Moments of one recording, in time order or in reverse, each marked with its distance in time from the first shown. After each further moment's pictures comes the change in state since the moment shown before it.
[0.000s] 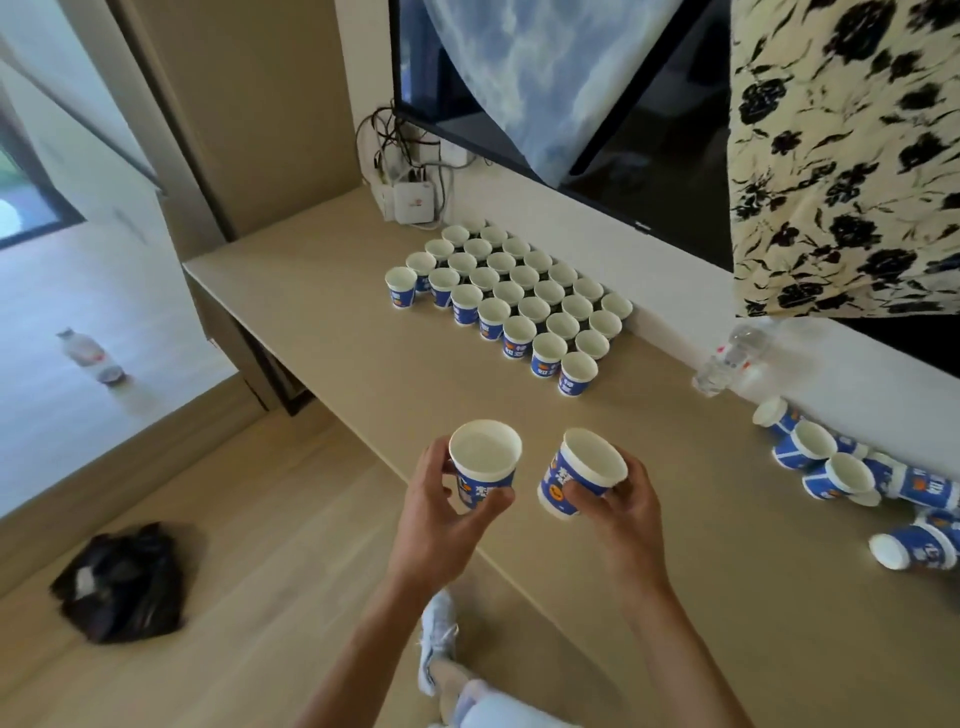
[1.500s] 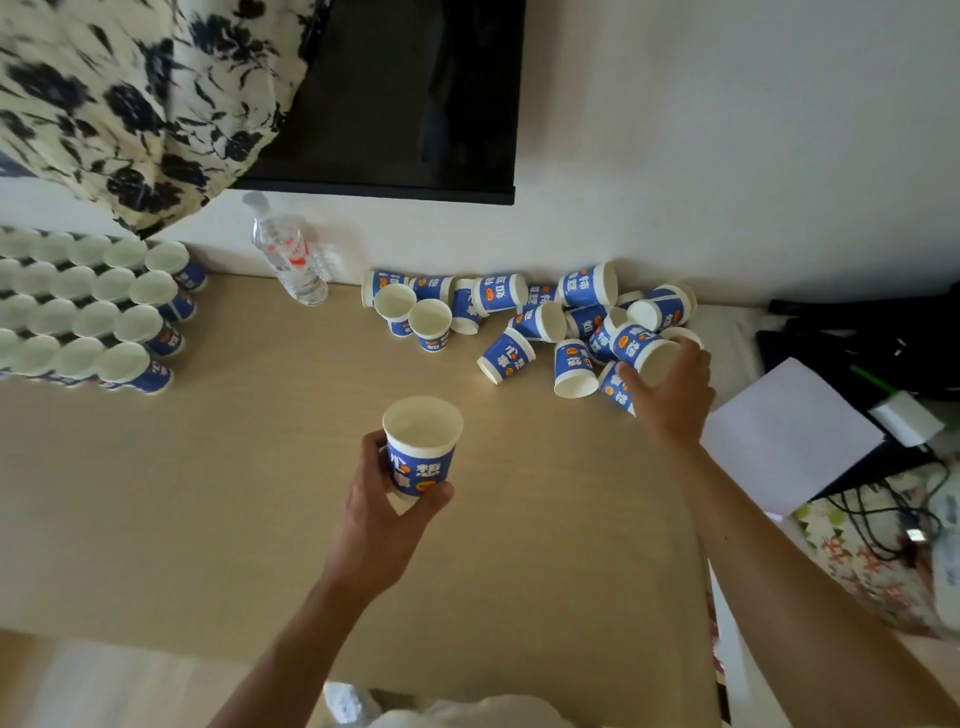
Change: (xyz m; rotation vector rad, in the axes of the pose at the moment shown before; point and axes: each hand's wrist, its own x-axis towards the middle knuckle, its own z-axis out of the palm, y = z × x) left_hand -0.114 0.090 0.465 0.222 -0.506 0.033; right_hand 0.054 0.049 -0.661 -0.984 0.895 0.099
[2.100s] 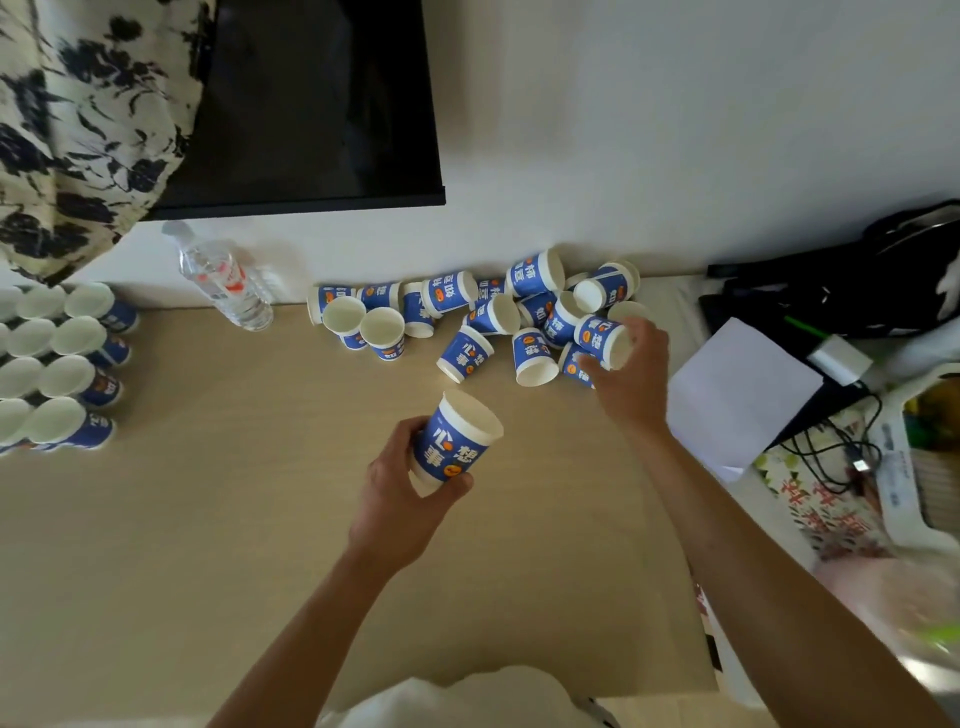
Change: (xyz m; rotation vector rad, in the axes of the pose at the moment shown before) left_hand 0.030 0.022 0.031 0.132 -0.185 0.129; right_hand -0.029 -0.028 -0.040 0.293 -0.086 0.114
